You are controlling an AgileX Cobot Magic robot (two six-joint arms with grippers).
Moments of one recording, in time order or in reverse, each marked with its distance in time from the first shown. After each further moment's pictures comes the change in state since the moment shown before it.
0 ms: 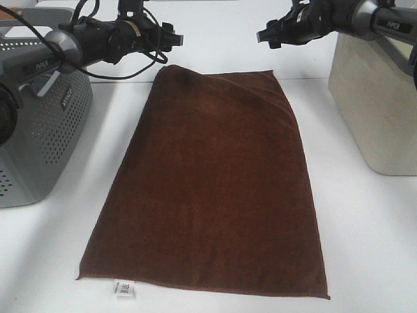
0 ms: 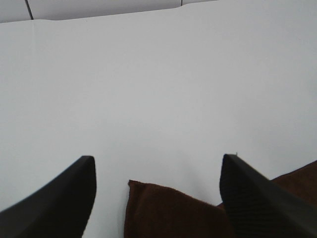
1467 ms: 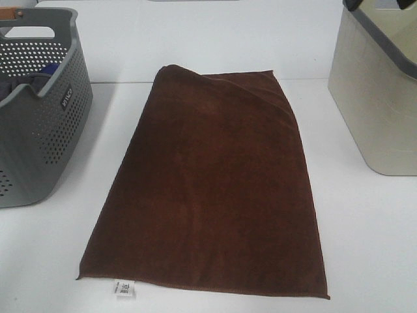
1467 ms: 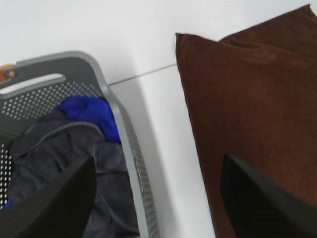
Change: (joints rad) left arm -0.067 -0.852 0.280 -0.007 1.153 0.153; right arm 0.002 -0.834 0.454 0.250 0.951 -0.081
